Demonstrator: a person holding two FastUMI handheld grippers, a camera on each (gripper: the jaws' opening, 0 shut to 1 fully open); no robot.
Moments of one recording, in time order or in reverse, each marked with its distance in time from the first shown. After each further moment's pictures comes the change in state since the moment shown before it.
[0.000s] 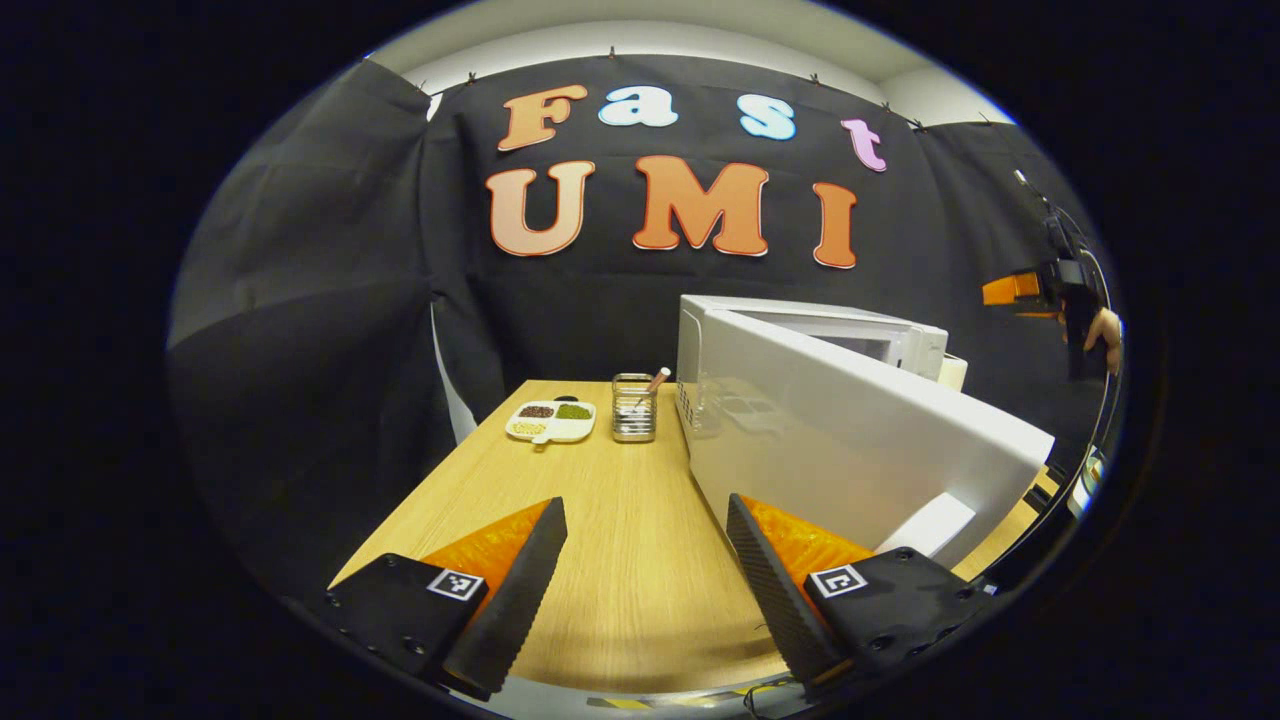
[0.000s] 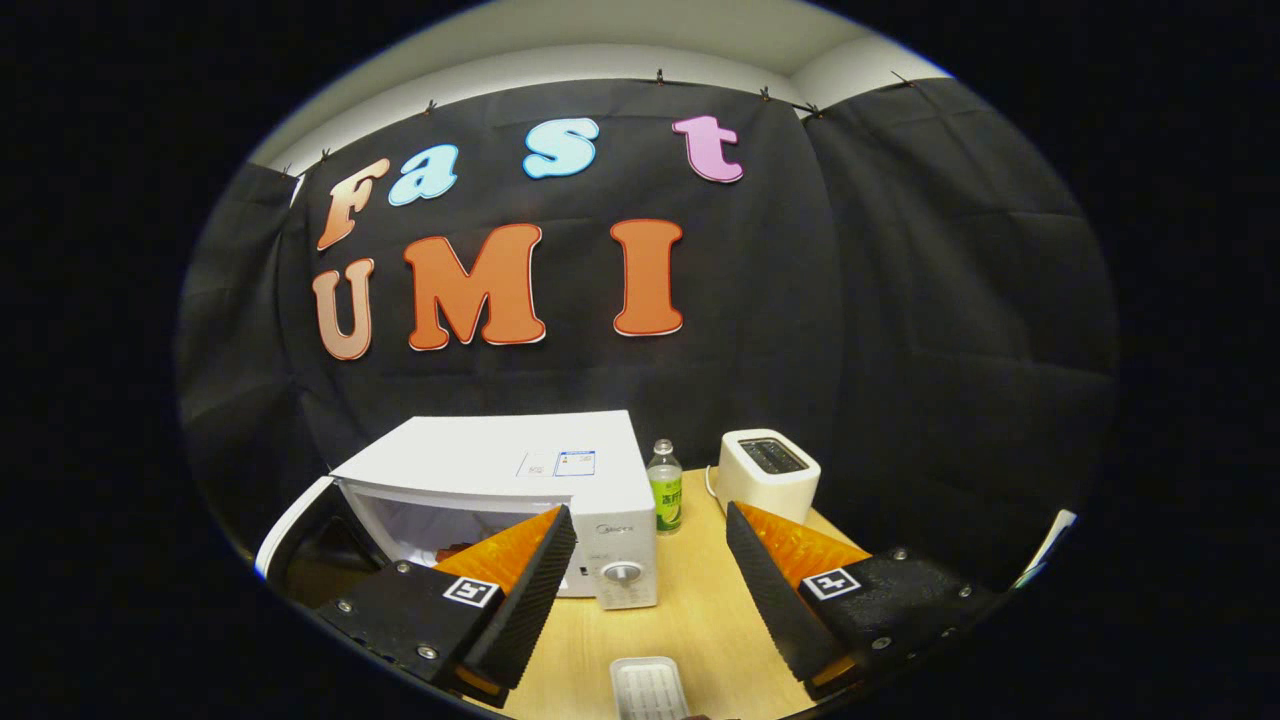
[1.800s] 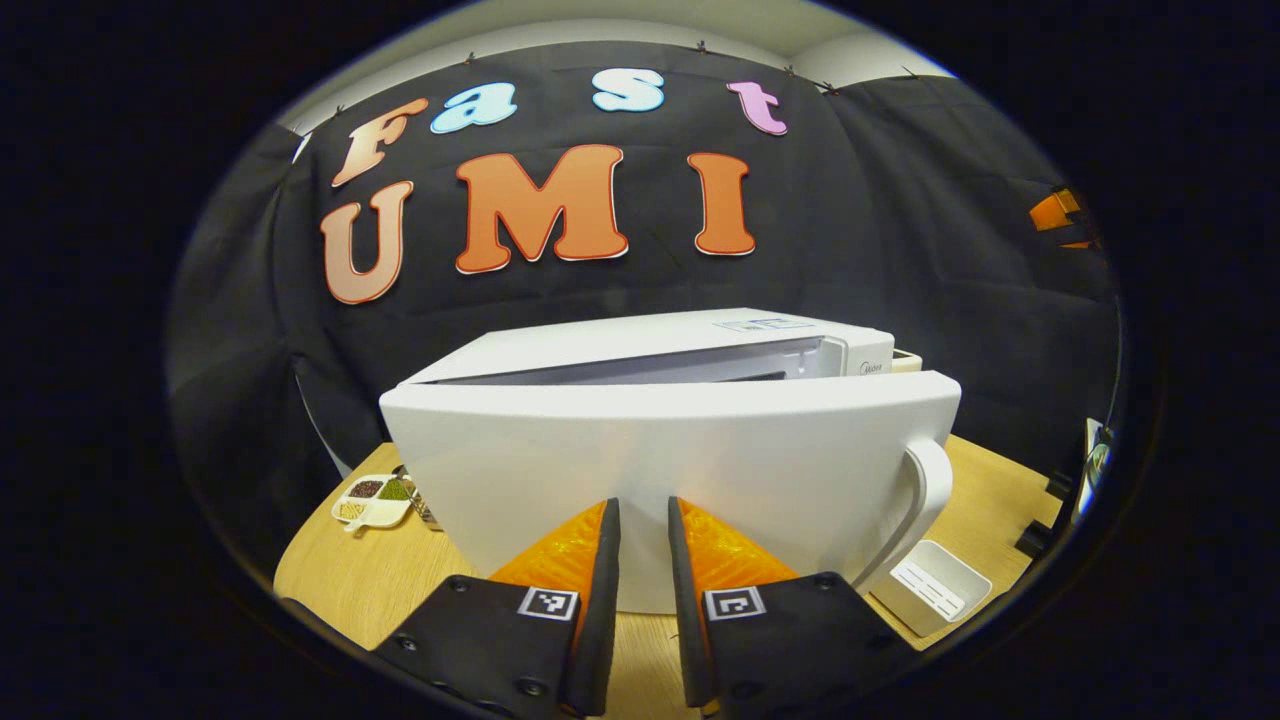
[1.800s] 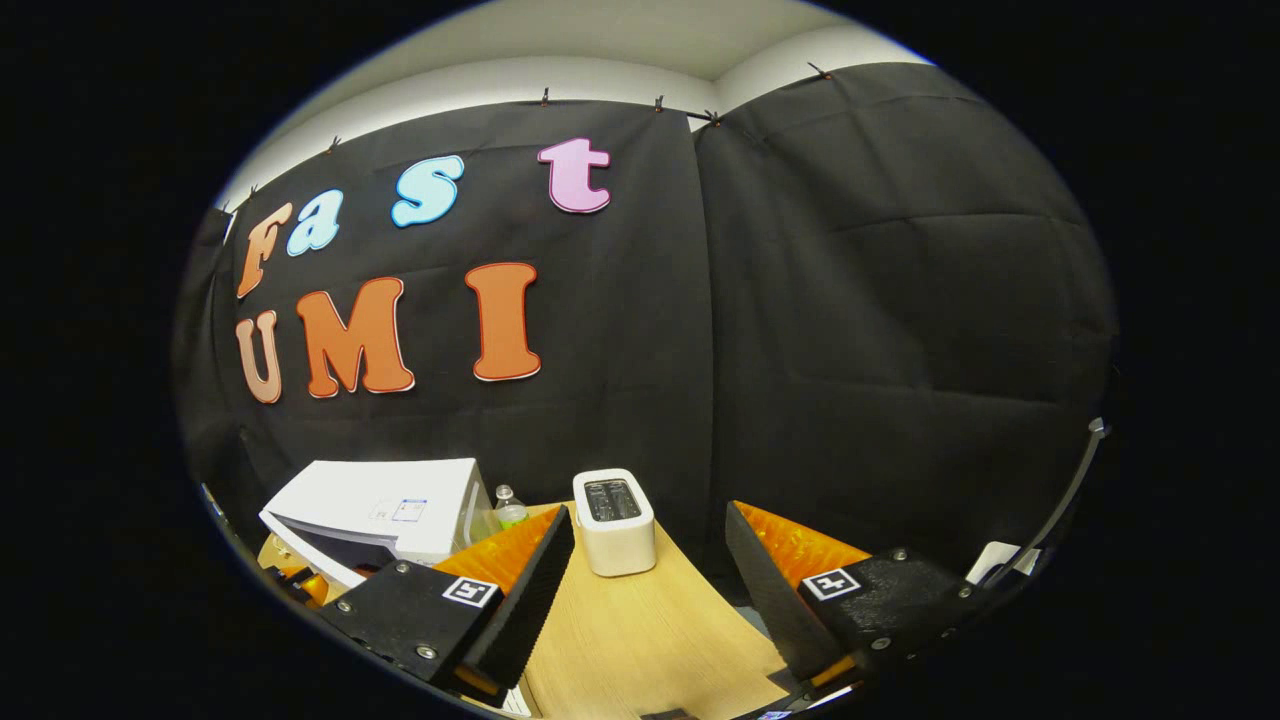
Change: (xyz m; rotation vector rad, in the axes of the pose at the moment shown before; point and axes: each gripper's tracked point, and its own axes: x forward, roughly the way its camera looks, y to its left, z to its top) left arm 0.184 -0.225 0.069 0.146 -0.039 -0.179; right arm -0.015 -0.198 0.058 0.074 -0.003 -0.202
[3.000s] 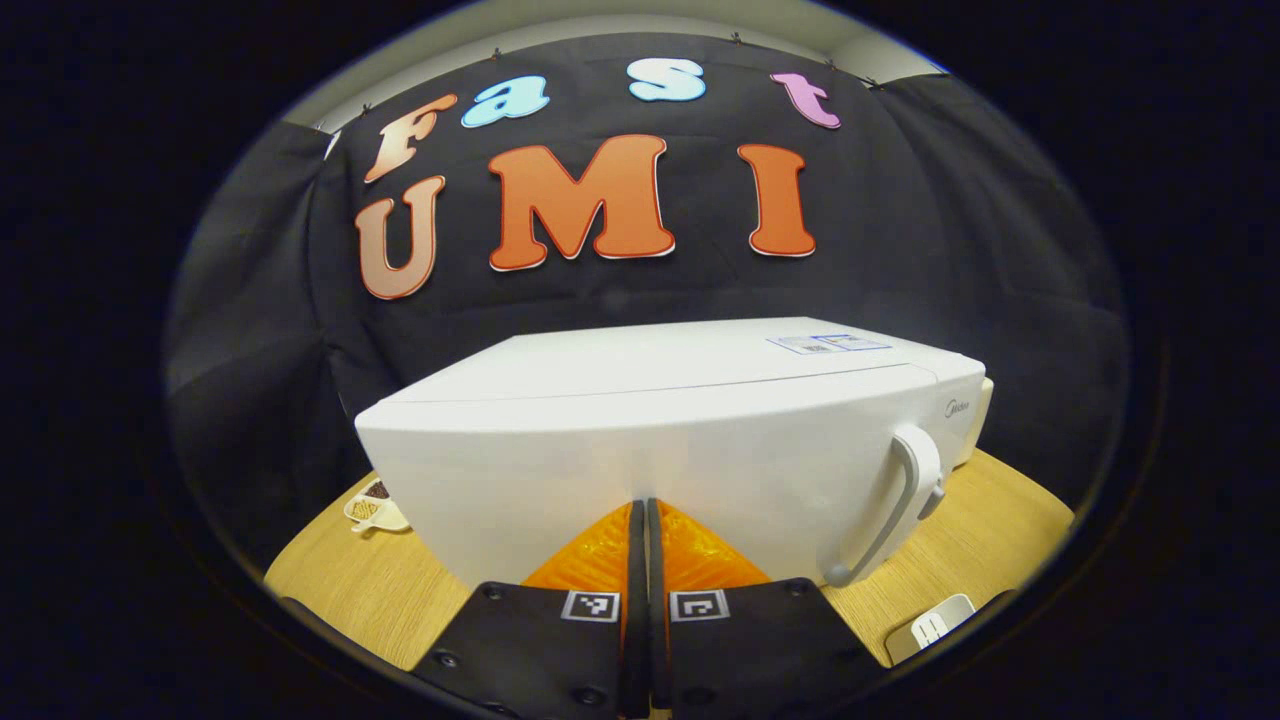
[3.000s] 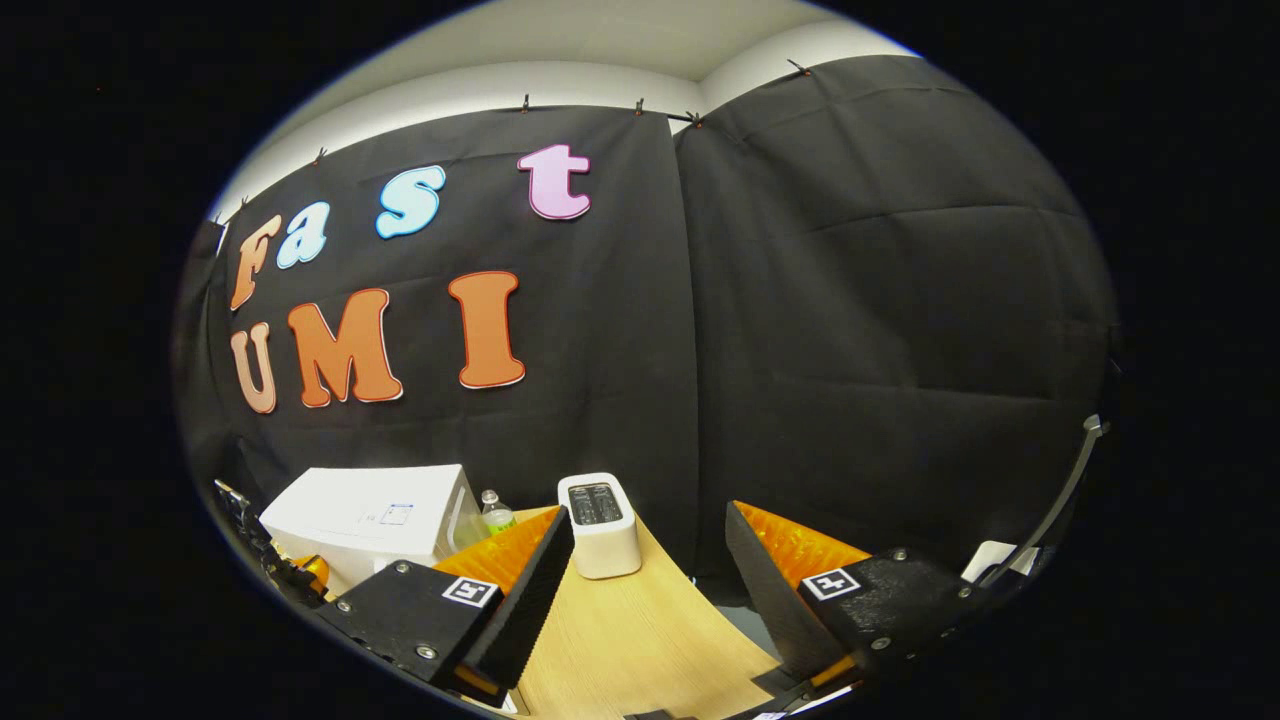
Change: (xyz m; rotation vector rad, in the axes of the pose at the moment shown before) left arm 0.049 0.011 0.017 -0.061 -0.007 0.178; right arm -0.013 -0.021 0.008 0.018 -0.008 -0.011
